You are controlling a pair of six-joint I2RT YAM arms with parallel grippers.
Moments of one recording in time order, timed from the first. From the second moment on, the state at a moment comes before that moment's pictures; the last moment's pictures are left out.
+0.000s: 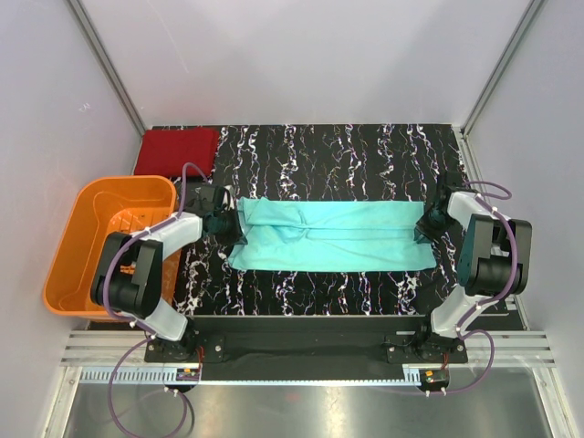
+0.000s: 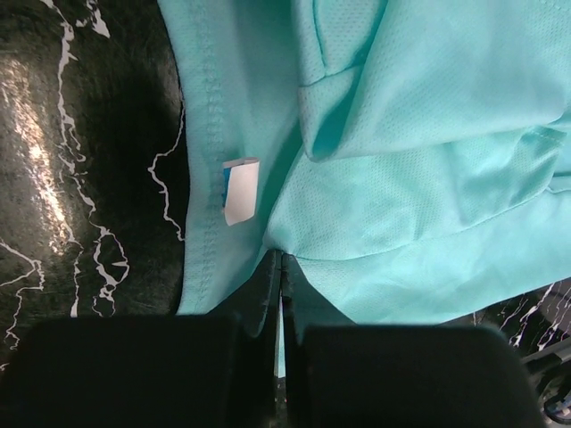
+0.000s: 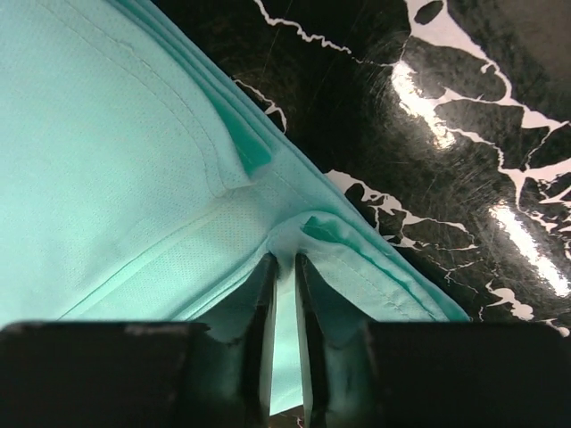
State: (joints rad) left arm -0.24 1.56 0.82 -0.33 0.27 -0.46; right arm -0.17 1.71 1.02 -0.63 0.02 0.61
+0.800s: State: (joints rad) left arm -0.24 1.60 0.82 -0.28 0.21 -0.50; right arm -0.19 1.73 1.05 -0.65 0.06 0.59
